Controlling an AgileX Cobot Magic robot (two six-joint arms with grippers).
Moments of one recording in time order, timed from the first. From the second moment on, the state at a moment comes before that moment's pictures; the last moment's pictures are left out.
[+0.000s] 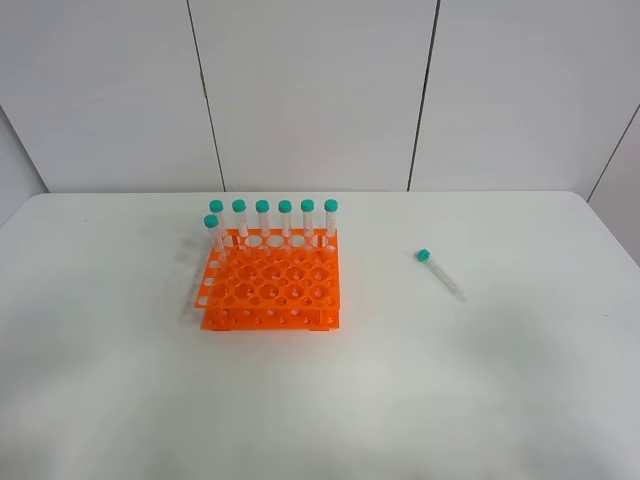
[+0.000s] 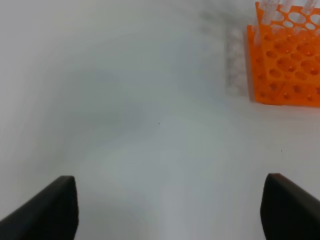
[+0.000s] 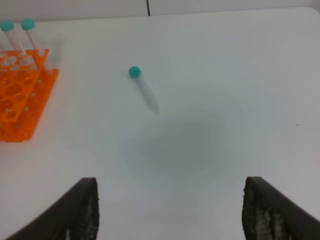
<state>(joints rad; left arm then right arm) 0.09 0.00 -0.57 -0.02 1.18 -0.02 -0.05 -0.01 -0.49 0.07 1.03 0.02</state>
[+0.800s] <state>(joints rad) 0.09 0.00 -0.57 -0.02 1.18 -0.02 -0.05 -0.01 -0.49 0.07 1.03 0.02</state>
